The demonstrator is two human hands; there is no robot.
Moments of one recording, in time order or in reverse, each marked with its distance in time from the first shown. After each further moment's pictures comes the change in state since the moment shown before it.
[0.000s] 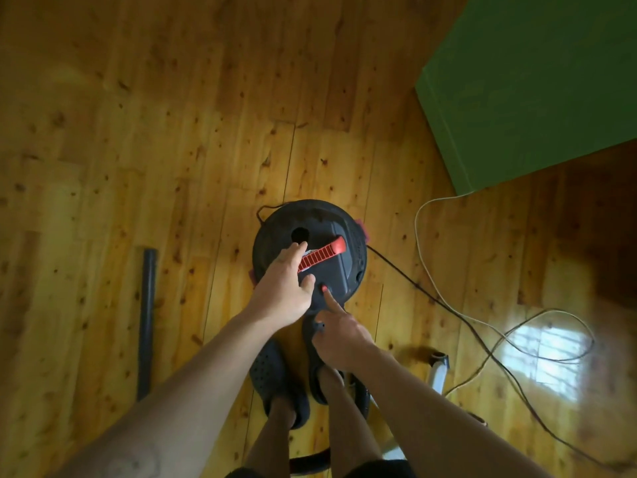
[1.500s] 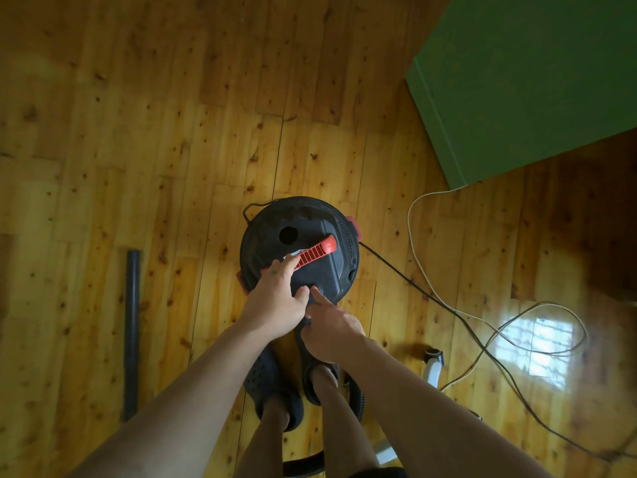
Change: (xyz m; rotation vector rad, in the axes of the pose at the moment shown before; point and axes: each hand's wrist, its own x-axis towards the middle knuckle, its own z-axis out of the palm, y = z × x) left_hand 0.006 -0.014 0.023 0.036 -0.049 -0.050; right_hand 0.020 -0.002 -0.005 -0.114 0.015 -0.006
